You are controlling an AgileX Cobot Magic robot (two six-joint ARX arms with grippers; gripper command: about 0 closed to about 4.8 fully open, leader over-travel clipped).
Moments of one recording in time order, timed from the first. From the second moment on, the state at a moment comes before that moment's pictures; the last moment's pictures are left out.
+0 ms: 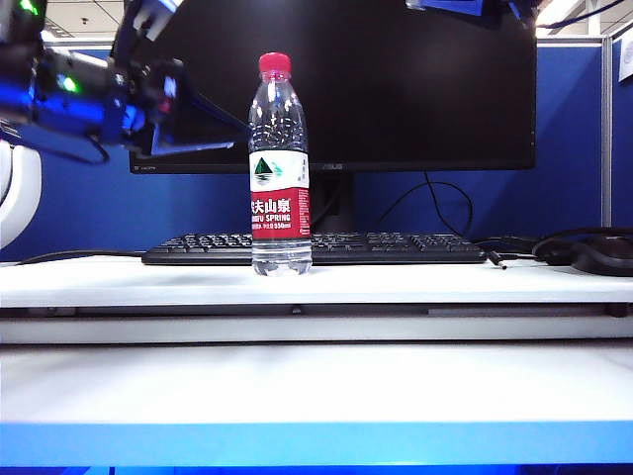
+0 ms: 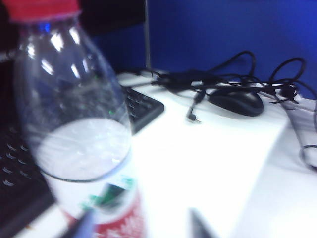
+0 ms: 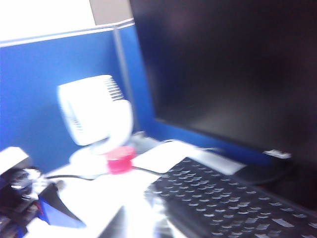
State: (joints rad) left arm -0.30 1.51 0.68 0.72 0.70 0.18; right arm 0.24 1.32 0.87 0.61 -0.63 0.24
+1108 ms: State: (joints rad) left arm -0.31 1.79 0.90 0.92 0.71 0.10; right arm 0.25 1.35 0.87 0.59 -0.62 0.20
